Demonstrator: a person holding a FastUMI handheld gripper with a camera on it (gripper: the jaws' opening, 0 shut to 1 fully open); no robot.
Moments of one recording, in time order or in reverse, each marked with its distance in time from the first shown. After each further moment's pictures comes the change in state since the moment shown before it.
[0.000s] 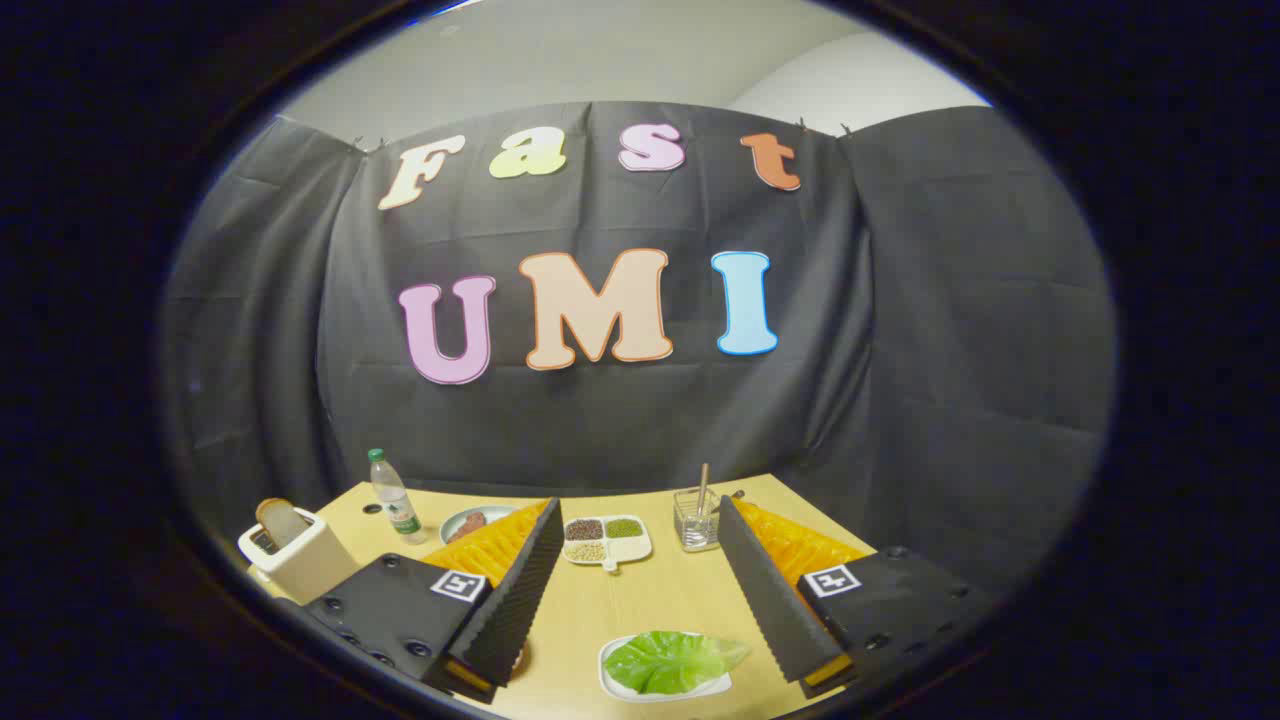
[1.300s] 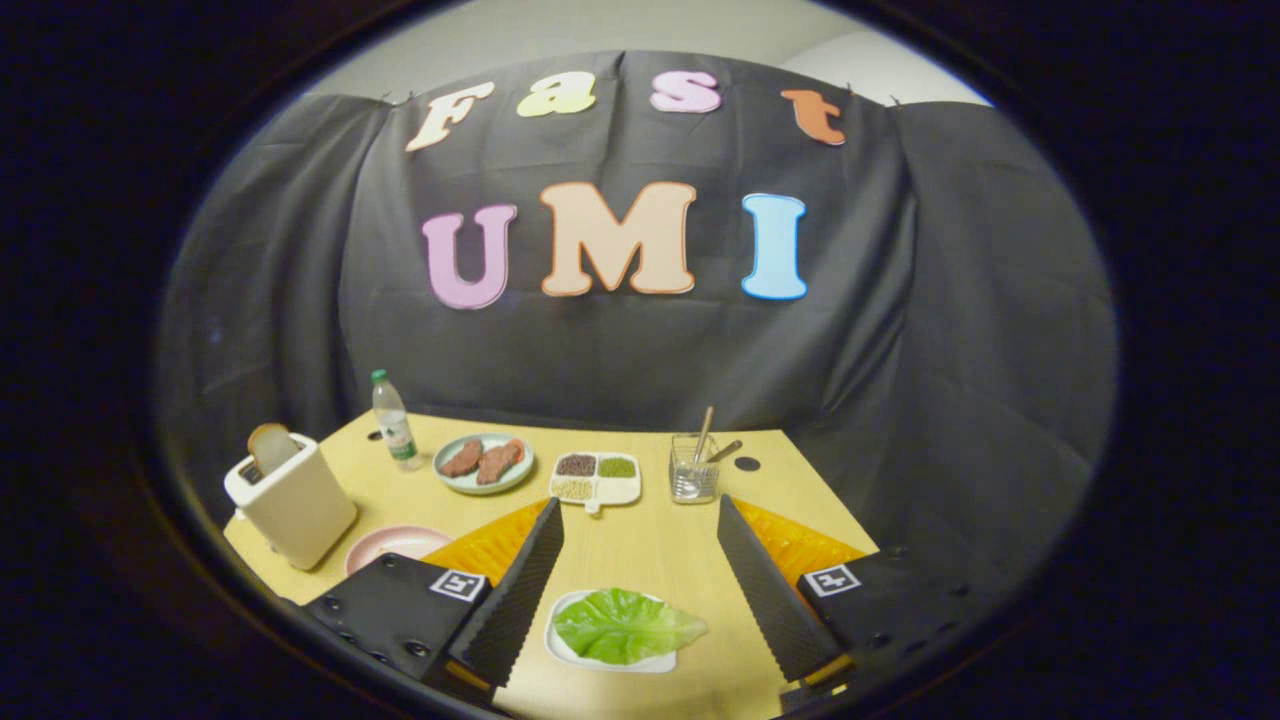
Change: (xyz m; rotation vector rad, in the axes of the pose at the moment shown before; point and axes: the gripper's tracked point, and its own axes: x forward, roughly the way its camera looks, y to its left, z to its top) arm 0.013 -0.046 -0.053 -0.124 0.216 0.125
